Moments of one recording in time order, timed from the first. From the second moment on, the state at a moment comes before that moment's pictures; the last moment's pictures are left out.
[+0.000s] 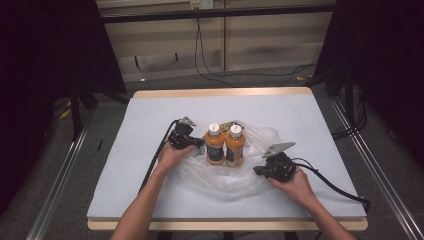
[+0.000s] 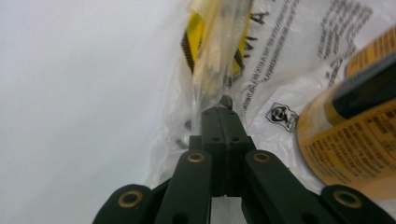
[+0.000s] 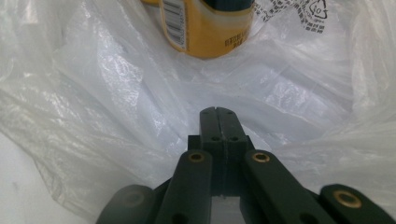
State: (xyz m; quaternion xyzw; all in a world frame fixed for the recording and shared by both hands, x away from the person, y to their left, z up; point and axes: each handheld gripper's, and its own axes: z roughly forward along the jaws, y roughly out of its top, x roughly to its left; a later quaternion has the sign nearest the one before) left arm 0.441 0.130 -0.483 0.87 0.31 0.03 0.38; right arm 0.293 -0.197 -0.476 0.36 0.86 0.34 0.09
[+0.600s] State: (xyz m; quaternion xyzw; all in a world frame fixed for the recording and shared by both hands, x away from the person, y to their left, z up) left arm 0.438 0.138 -0.484 0.87 0.31 0.05 0.39; right arm 0.267 -0.214 -0.475 0.37 0.86 0.34 0.11
